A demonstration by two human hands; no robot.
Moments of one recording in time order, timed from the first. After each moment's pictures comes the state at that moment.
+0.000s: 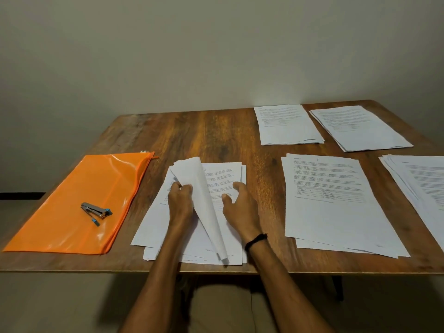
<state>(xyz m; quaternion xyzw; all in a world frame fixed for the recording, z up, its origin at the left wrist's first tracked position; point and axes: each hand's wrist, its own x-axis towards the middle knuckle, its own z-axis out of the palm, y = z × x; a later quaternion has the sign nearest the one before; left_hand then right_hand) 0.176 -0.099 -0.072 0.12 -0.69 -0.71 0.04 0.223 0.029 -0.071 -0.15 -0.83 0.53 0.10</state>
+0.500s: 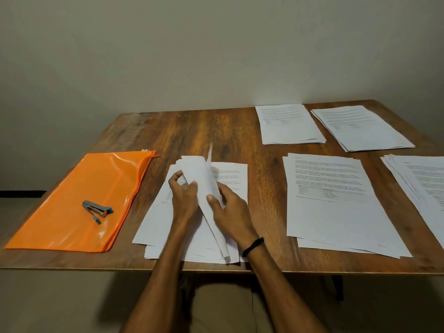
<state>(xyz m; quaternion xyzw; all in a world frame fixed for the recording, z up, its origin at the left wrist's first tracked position) 0.177 -0.095 -0.072 0.08 -0.73 -0.68 0.07 0.230 0.009 -0.074 -0.04 -0.84 0.53 0.09</state>
